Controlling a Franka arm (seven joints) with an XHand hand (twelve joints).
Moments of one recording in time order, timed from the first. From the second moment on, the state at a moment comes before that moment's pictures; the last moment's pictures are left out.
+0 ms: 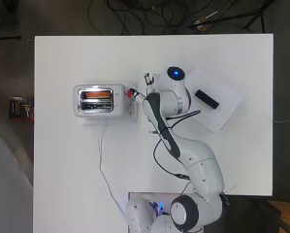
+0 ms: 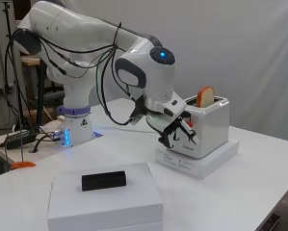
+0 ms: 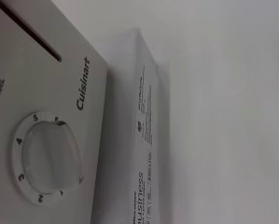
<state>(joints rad) 1.87 -0.76 -1.82 -1.91 -0.42 1.74 -0.69</state>
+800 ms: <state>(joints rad) 2.00 -0.92 -2.06 -1.90 -0.44 1.77 -0.77</state>
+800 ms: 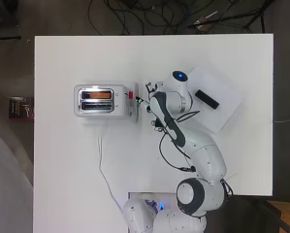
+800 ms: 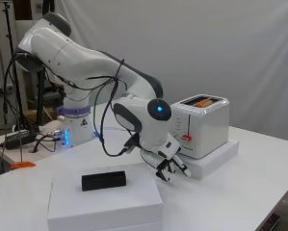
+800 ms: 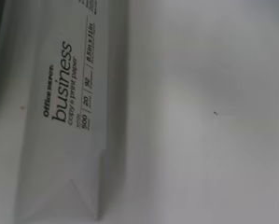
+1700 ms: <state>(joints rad) 1.39 -0.87 -0.93 -1.97 -0.64 1.49 -0.56</state>
